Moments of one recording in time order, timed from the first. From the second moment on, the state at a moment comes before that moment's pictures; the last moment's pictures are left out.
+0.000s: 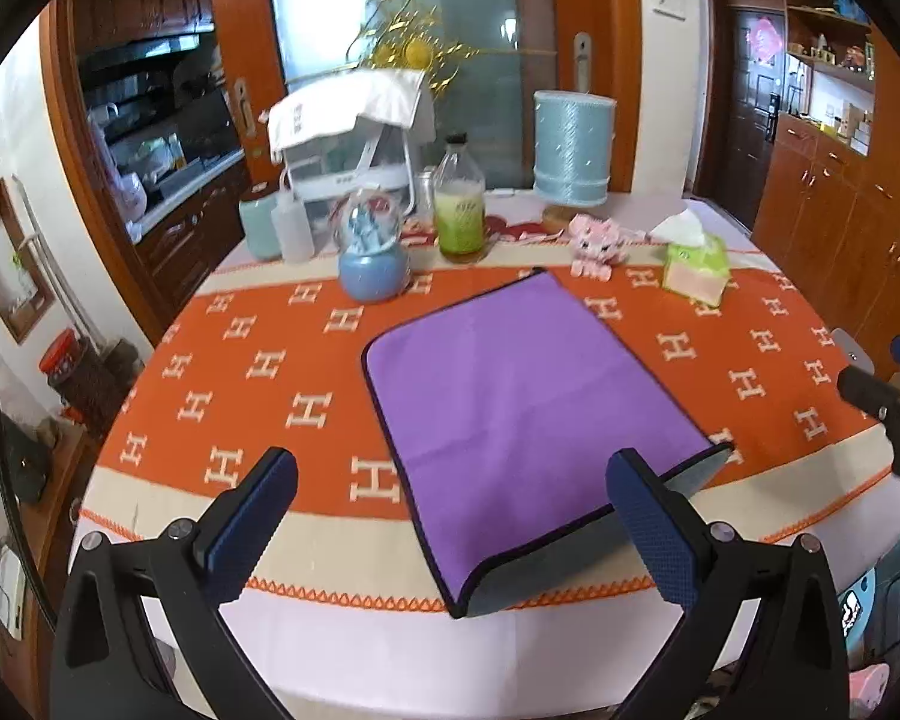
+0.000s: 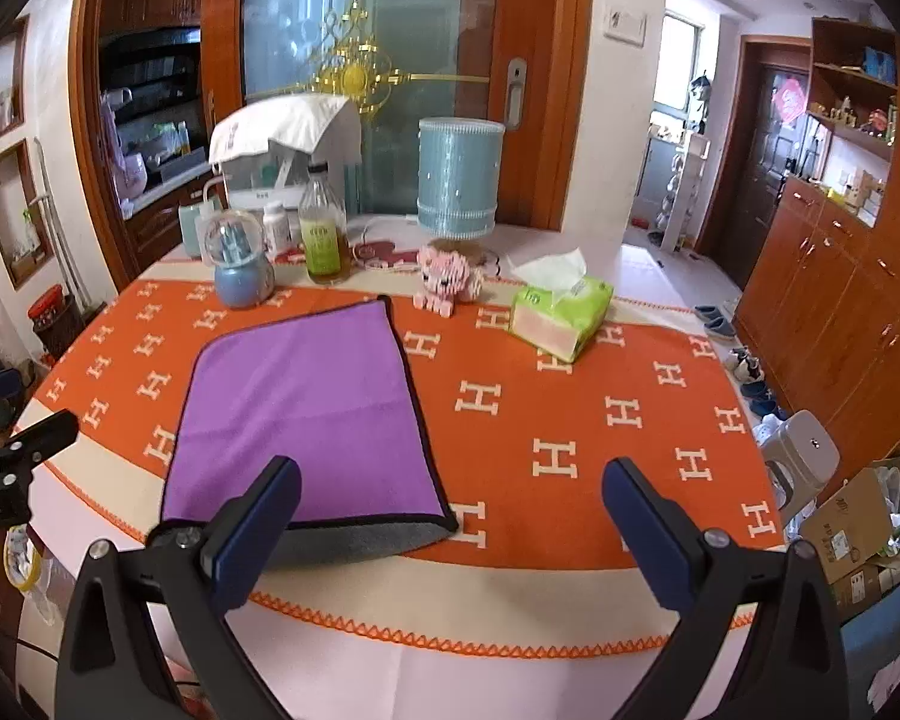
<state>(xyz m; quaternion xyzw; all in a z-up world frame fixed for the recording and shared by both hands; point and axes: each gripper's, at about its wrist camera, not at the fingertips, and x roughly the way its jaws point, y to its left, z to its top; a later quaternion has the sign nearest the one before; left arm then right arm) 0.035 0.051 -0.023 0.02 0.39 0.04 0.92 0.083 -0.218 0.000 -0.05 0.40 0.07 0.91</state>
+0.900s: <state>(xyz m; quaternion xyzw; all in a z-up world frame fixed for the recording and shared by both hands) 0.050 0.071 -0.156 -0.05 0.49 -0.11 0.86 0.140 -0.229 -0.132 -0.13 0.47 0.31 0.82</state>
